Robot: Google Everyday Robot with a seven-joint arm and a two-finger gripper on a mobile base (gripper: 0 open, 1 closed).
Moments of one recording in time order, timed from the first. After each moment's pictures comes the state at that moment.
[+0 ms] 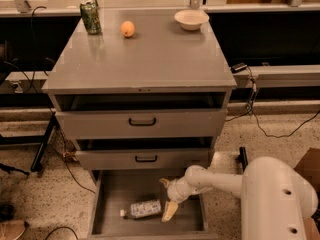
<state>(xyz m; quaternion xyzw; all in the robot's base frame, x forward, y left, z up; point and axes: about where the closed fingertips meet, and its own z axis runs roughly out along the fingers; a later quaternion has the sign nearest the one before) 0.548 -0.017 0.230 -0.68 0.66 0.22 0.24</state>
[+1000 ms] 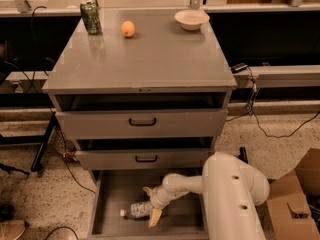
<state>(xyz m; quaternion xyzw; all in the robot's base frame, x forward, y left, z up) 0.547 0.057 0.146 -0.74 0.61 0.20 0.22</state>
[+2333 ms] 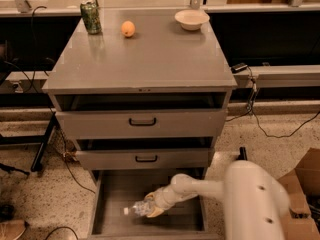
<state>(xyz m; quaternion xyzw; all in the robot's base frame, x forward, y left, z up) 0.538 0.049 0.171 -0.73 0.59 0.22 0.26</state>
